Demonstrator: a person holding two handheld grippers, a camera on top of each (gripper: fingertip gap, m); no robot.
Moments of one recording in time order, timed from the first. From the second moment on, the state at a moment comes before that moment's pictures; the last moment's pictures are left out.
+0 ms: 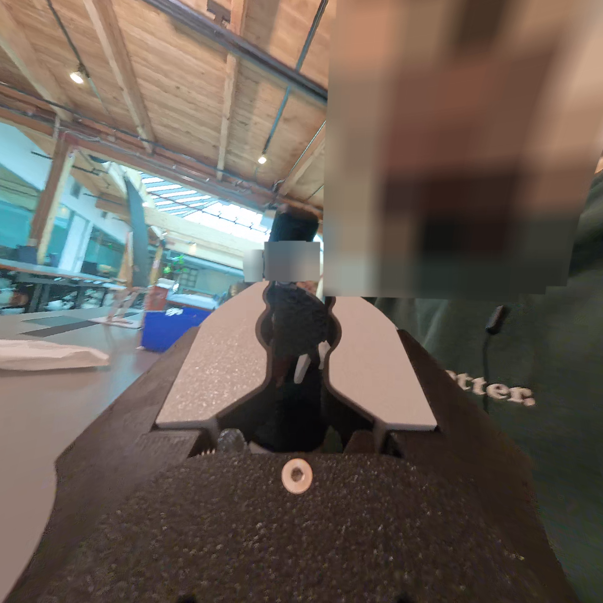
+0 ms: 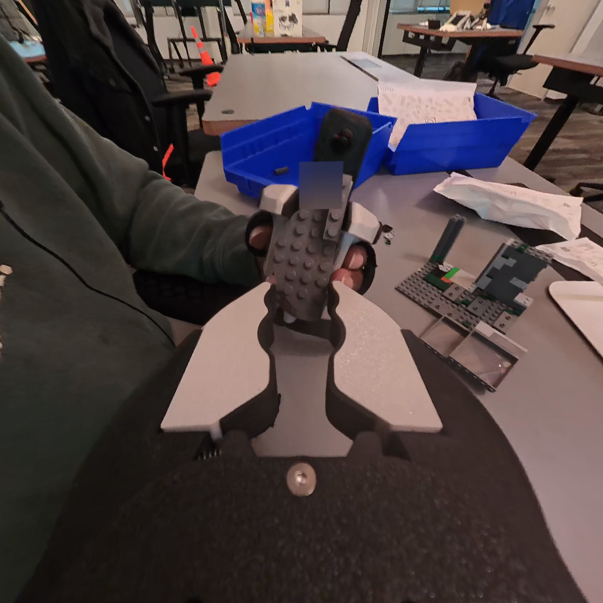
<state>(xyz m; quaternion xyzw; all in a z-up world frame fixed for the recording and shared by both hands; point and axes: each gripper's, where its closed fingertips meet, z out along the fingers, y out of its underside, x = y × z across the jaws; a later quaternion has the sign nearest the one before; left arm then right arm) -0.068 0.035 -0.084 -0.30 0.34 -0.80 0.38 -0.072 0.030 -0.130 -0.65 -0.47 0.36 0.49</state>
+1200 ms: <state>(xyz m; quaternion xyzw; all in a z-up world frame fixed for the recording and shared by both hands) -0.104 0.129 -0.109 -0.50 0.33 -0.59 0.54 -0.044 0.202 -0.272 -0.53 -0.79 0.01 0.30</state>
